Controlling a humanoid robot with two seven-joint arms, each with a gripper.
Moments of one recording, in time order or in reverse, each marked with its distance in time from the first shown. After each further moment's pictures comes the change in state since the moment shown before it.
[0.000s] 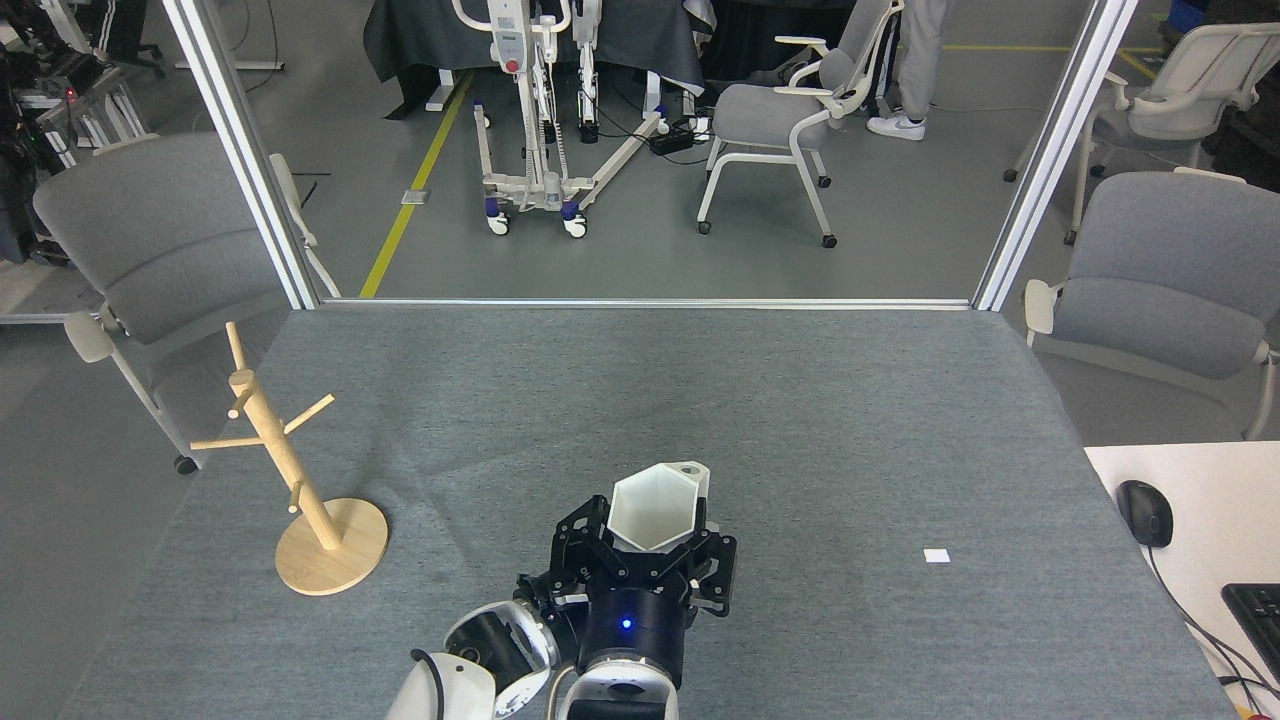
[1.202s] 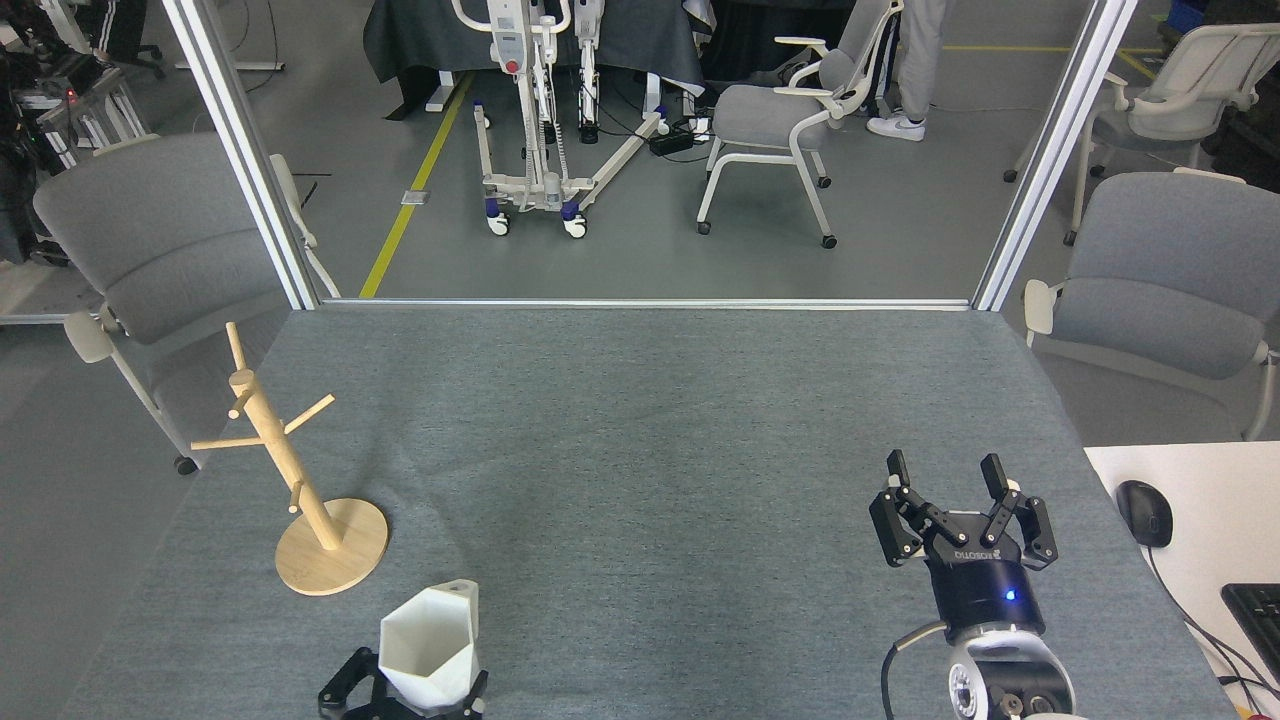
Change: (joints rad) left arm 0.491 0.101 0.423 -0.343 -0.006 0.068 0.016; right arm 0.269 -0.215 -1.006 -0.035 -0.403 -1.080 -0.653
